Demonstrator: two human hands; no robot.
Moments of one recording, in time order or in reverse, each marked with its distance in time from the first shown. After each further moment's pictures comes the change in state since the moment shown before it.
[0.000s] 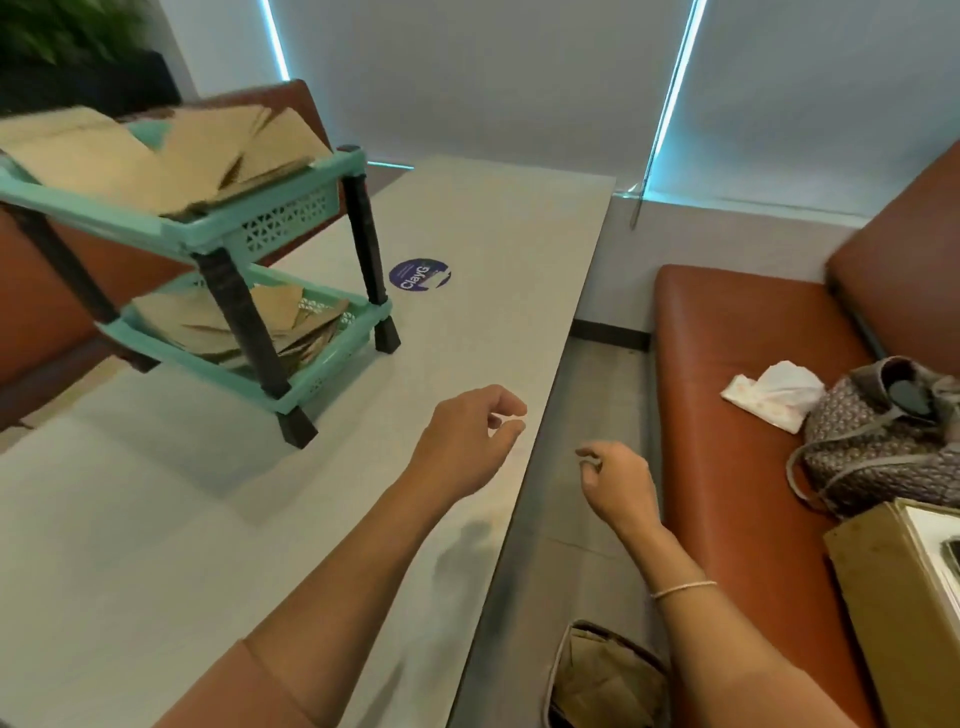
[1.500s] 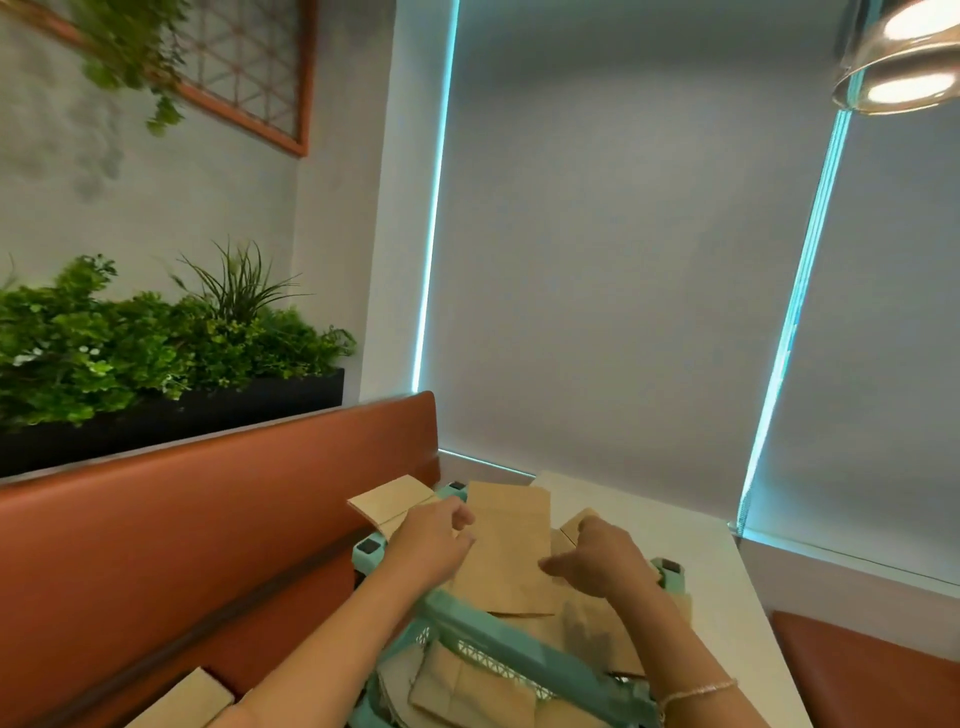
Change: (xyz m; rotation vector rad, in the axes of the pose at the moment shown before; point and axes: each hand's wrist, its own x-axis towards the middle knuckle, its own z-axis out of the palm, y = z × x) left_hand 0.131 -0.191 -0.412 0.103 0.292 0.030; right_hand 0.076 -0.514 -0.028 -0.147 0.017 -0.037
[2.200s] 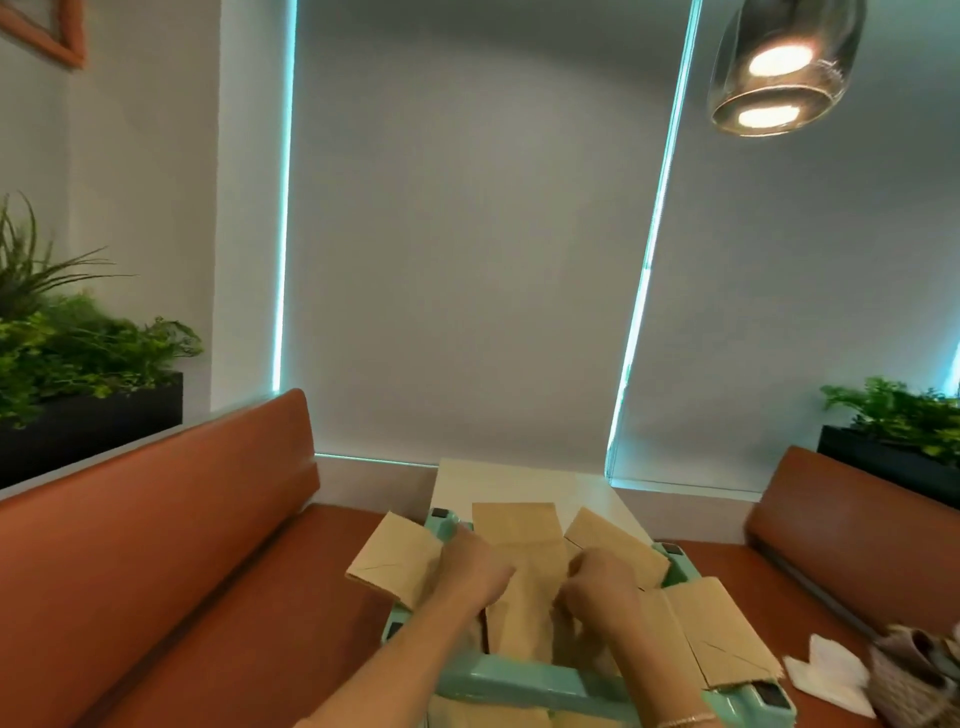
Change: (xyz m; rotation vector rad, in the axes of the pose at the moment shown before) left_hand 0.078 -0.035 0.031 -0.302 -0.377 -0.073; right_hand 0.018 -0.063 0.060 0.119 0.209 0.386
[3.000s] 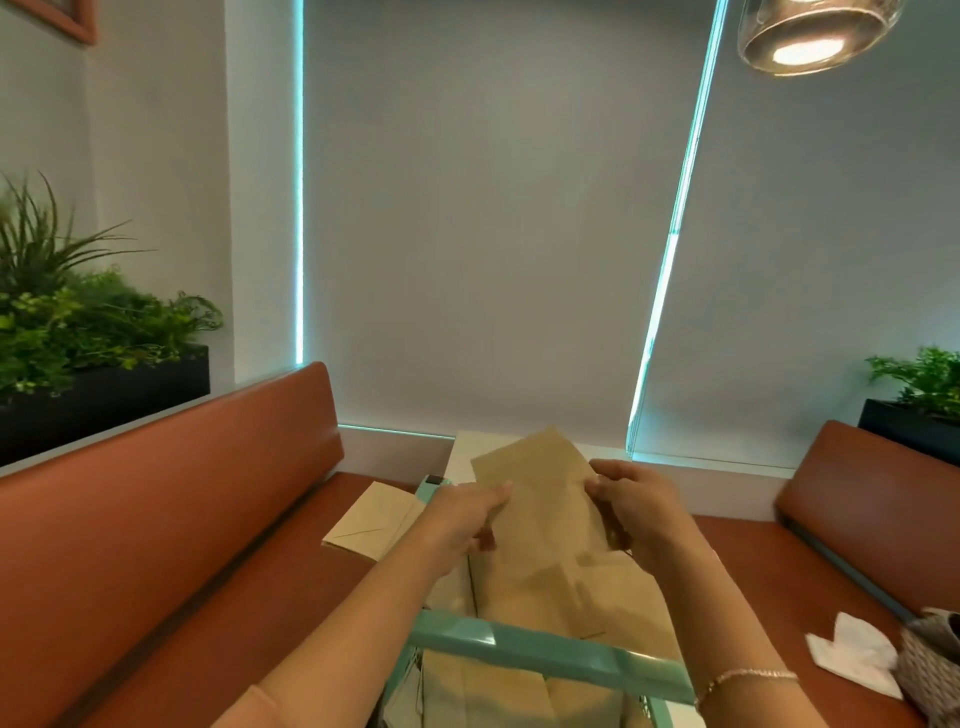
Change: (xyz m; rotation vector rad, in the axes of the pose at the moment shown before) left_hand -0.007 0.020 -0.009 -0.699 -0.175 -0.086; right_hand 0.017 0.019 -0.055 0.810 -0.036 -0.060
